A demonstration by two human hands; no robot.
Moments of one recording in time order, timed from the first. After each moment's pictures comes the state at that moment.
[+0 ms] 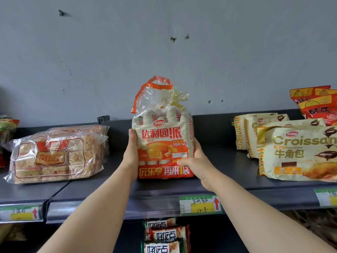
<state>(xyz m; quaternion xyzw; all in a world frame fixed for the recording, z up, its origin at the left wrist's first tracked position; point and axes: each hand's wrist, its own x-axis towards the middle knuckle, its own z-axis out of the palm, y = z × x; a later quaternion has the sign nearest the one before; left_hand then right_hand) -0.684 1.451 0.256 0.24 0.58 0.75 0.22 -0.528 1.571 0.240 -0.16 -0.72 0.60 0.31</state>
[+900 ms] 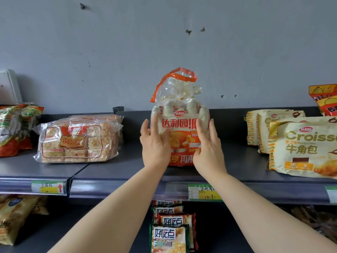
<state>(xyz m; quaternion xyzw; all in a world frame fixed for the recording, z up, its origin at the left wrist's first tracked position) -0.626 1.450 0.248 0.32 0.73 0.57 -0.22 -0.521 1.552 0.233 -0.23 -0.86 0.13 0.44</state>
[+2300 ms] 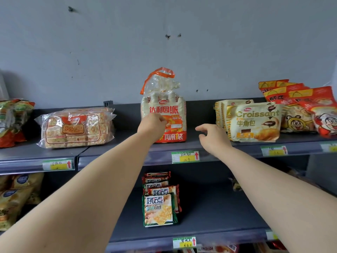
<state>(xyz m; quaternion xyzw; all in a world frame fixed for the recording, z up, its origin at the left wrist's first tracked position) -0.553 1.393 0.294 0.40 0.82 0.40 -0.08 -0.399 1.504 0.254 -0.33 -0.85 0.17 0.37</state>
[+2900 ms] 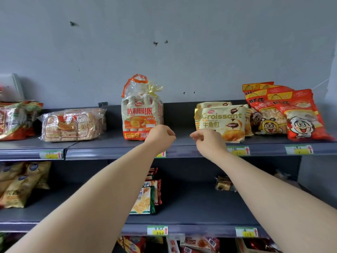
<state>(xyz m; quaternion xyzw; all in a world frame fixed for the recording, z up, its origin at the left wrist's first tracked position) -0.407 1.447 0.272 0.42 0.84 0.35 -0.06 -0.277 1.556 0.250 -0.28 -0.87 0.21 0.35</state>
